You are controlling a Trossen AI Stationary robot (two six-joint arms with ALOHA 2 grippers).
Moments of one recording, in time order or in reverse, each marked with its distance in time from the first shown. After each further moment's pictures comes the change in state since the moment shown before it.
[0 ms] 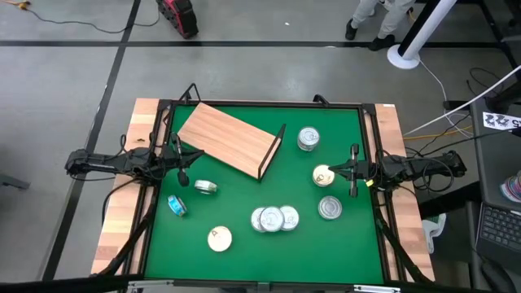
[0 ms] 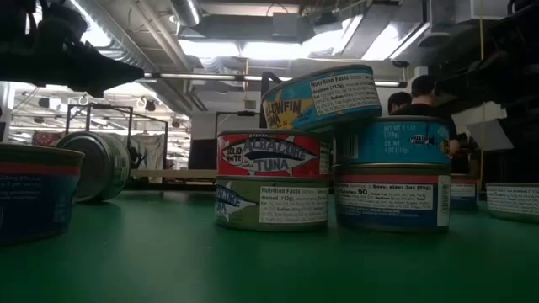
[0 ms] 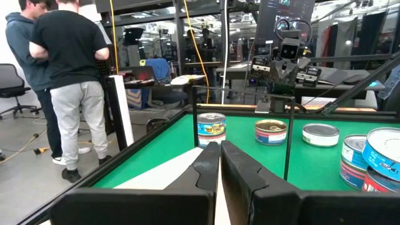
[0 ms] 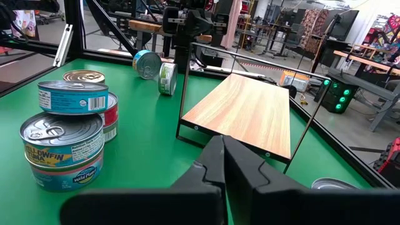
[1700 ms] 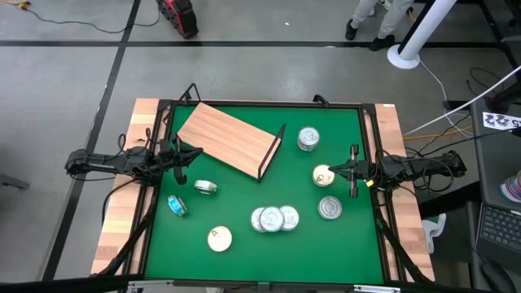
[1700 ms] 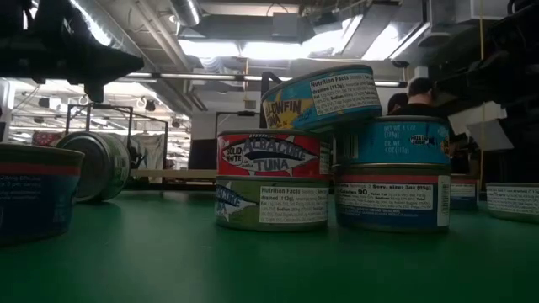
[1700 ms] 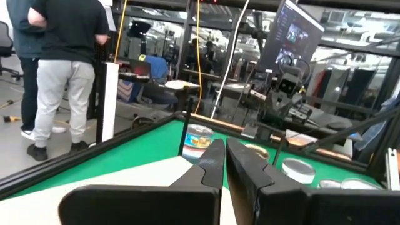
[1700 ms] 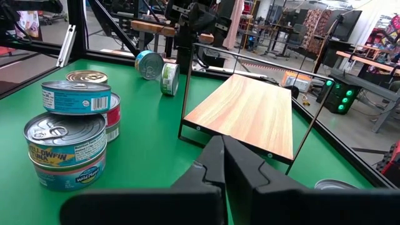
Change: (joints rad) left arm 0.000 0.000 0.000 0.074 0.000 -0.235; right arm 0.000 0.000 0.000 0.001 -0.009 0.000
